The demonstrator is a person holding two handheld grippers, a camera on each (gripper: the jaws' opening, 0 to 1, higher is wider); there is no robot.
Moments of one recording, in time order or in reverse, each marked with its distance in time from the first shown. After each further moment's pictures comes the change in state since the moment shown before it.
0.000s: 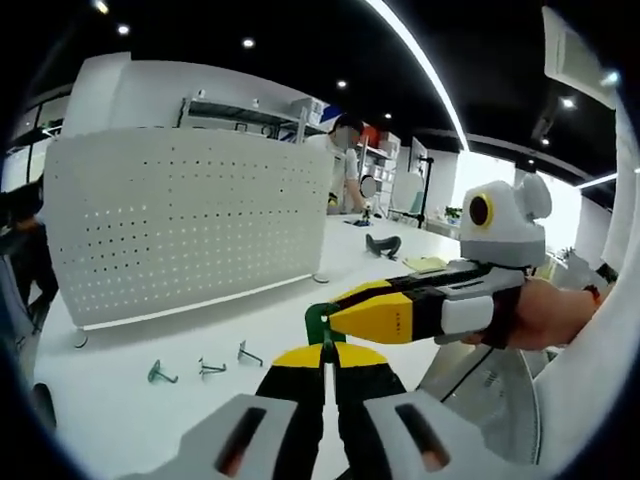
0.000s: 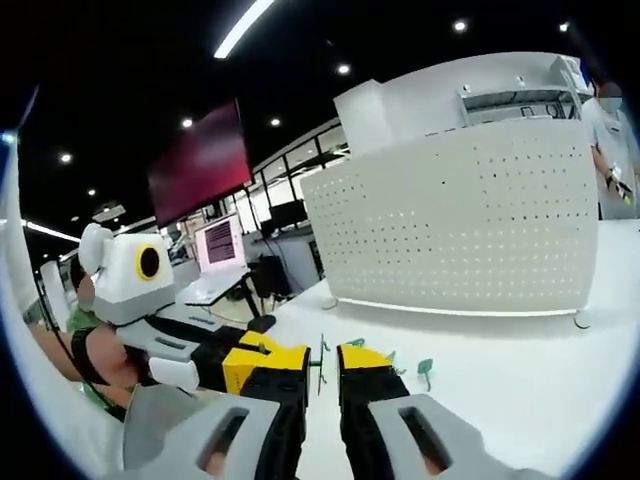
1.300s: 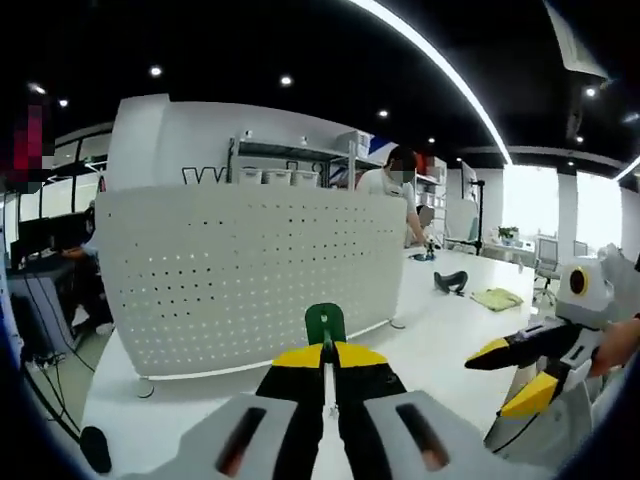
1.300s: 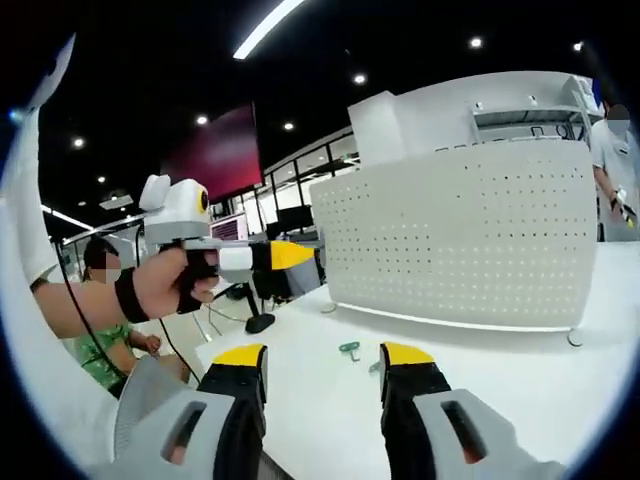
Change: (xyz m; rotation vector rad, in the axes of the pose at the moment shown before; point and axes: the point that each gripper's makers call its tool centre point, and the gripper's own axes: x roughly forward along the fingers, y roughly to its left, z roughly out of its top) left arm -0.005 0.101 0.079 0.057 -0.165 0.257; right arm -0.017 -0.003 -0.006 -0.080 -0.010 0.008
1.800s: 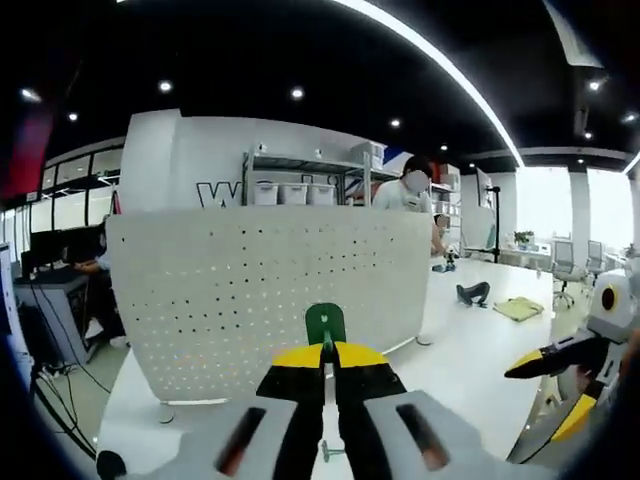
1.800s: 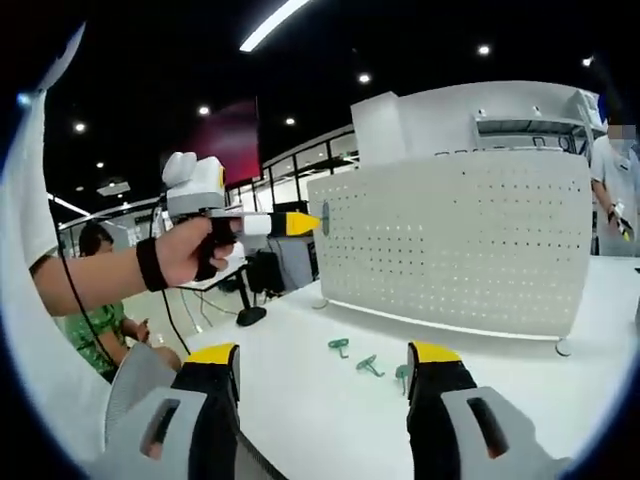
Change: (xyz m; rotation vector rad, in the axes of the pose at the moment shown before) left arm 0.017 0.028 0.026 0.029 -0.051 0.066; right arm -0.005 -0.006 0.000 -0.052 0.014 -0.021
